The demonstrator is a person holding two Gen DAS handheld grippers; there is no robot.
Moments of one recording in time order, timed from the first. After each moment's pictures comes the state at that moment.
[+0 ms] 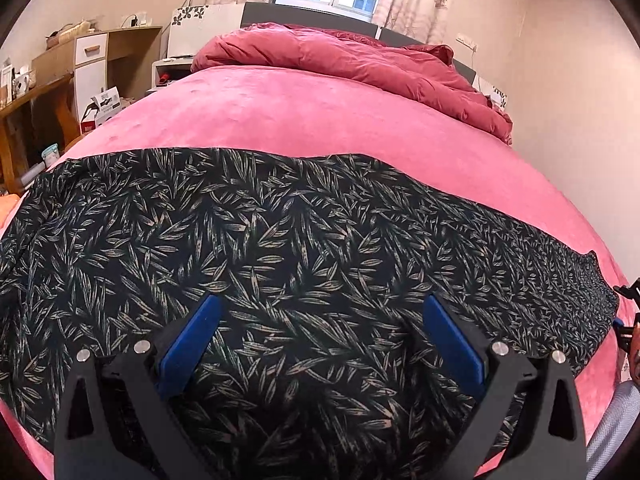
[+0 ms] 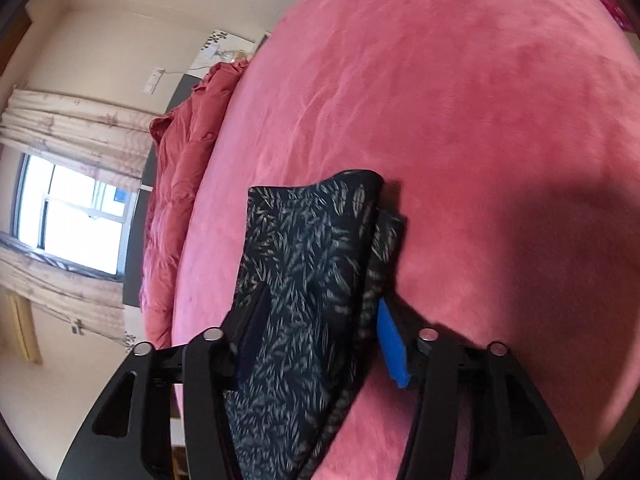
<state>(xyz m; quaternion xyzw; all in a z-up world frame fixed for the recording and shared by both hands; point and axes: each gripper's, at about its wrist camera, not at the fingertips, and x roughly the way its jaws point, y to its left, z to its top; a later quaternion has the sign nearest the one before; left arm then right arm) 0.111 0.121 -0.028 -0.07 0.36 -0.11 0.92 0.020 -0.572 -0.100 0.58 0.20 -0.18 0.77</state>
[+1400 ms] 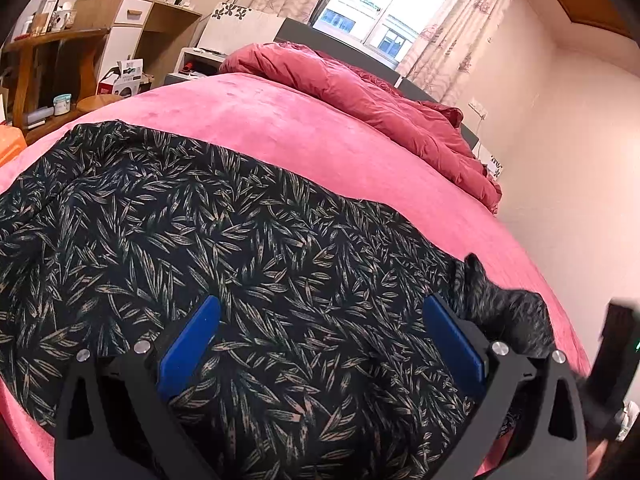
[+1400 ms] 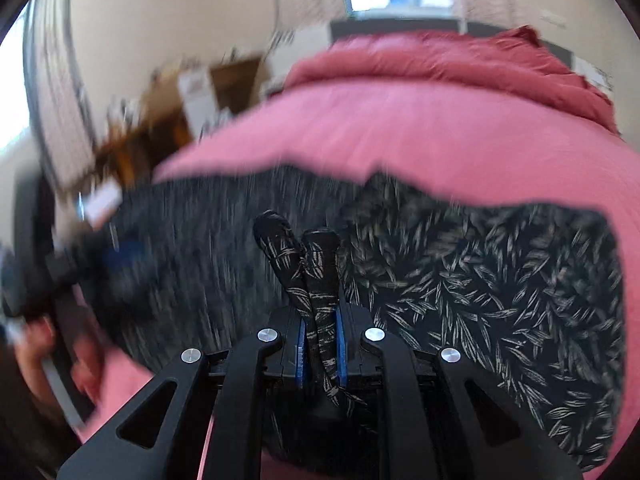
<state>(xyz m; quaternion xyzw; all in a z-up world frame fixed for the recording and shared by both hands) 0.104 0.184 -0.040 -0.21 0.30 -0.12 0.92 0.107 -0.187 -0.060 0.00 0.34 0.18 0.92</state>
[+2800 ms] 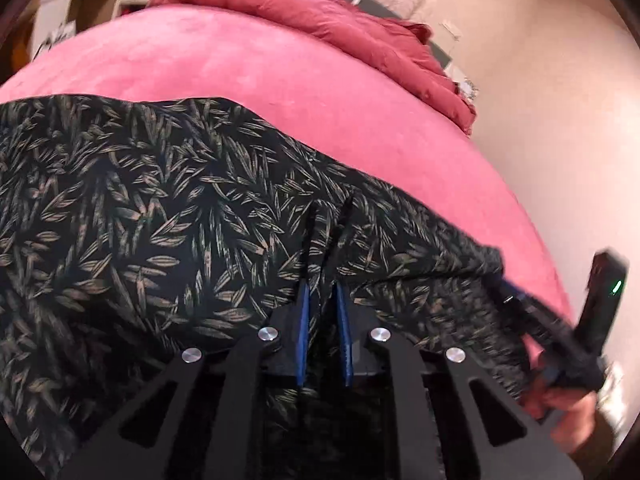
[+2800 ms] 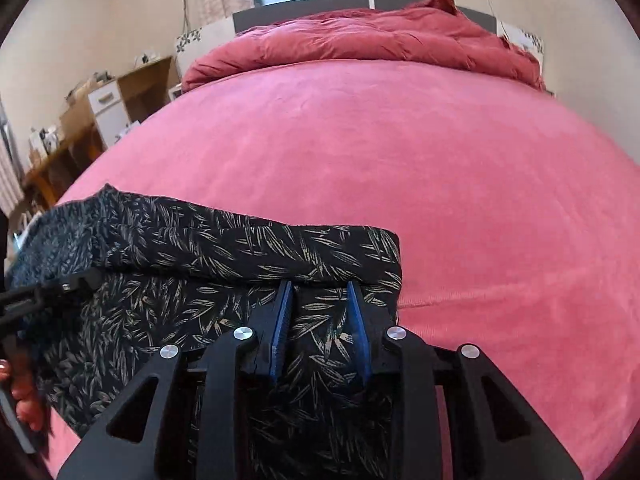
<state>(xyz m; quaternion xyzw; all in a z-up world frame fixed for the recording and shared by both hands) 0.147 0.017 -0.048 -0.15 0.41 -0.20 0.88 0.152 -0.347 -0.058 0.04 0.36 0.05 0.93</state>
